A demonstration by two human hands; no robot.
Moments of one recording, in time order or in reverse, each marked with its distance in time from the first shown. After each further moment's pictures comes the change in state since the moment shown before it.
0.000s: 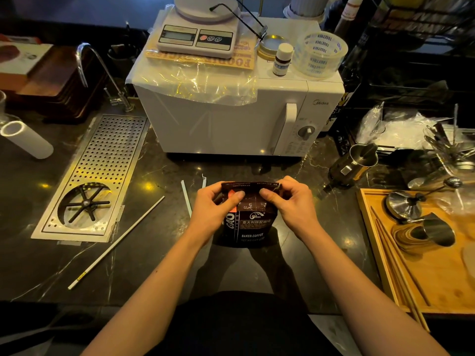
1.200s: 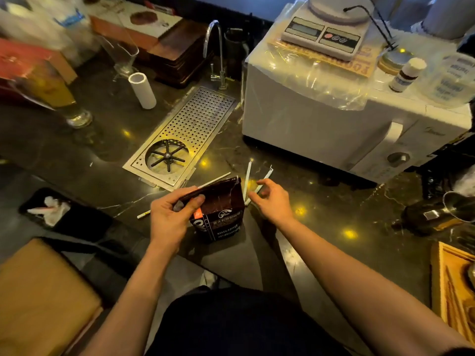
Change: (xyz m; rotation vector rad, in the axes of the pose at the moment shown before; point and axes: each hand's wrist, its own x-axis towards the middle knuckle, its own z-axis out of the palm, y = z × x) left_hand -0.118 -0.017 -0.124 -0.017 0.711 0.083; right_hand 0.013 0.007 0.157 -0.352 -0.450 0.056
